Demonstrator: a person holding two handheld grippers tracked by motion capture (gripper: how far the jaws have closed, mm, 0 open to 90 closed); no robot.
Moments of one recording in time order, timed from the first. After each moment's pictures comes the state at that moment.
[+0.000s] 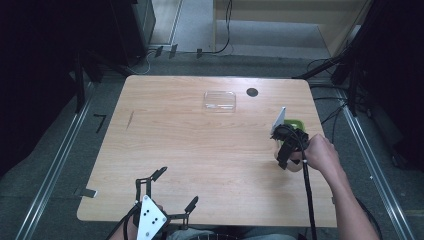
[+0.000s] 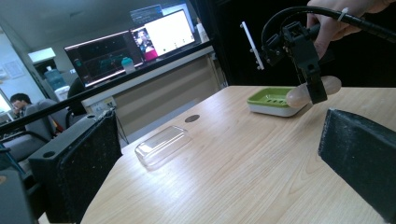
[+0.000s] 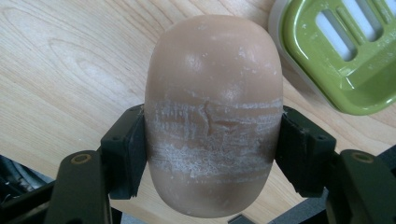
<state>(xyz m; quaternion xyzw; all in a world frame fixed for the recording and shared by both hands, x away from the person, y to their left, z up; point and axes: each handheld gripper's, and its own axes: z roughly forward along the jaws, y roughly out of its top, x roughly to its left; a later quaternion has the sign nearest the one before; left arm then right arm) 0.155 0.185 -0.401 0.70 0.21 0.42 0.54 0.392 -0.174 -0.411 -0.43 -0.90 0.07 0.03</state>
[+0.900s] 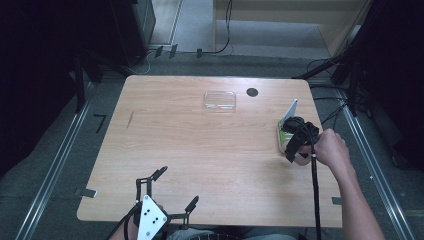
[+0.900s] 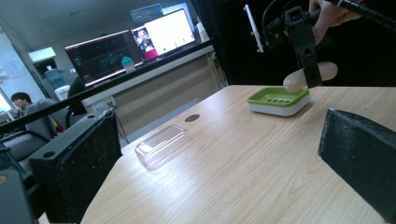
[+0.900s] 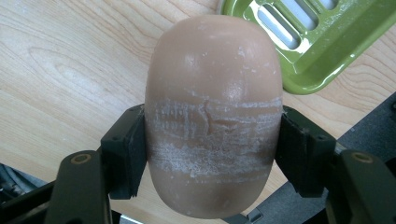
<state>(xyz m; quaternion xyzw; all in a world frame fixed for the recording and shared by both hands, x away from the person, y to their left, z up) 0.156 0.184 -0.401 0.70 0.22 0.42 0.54 0.400 -0.197 -0.392 -0.46 -0.89 0.05 0.01</state>
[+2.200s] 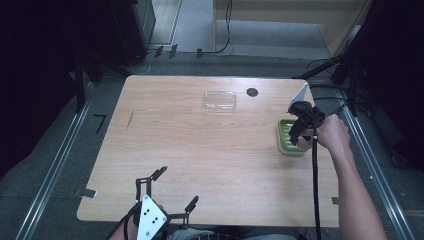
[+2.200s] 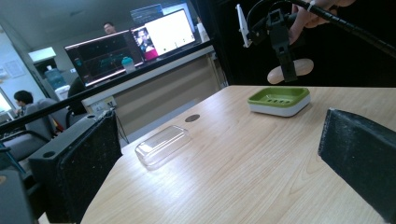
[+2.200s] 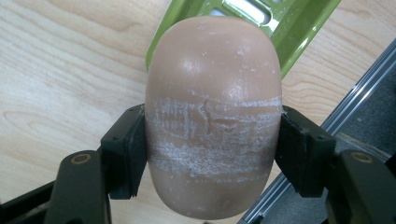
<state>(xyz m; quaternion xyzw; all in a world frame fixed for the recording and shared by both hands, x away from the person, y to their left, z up) 0.156 0.185 -0.401 0.70 0.22 0.42 0.54 0.448 -0.220 -0.385 -0.52 -0.85 0.04 0.00</state>
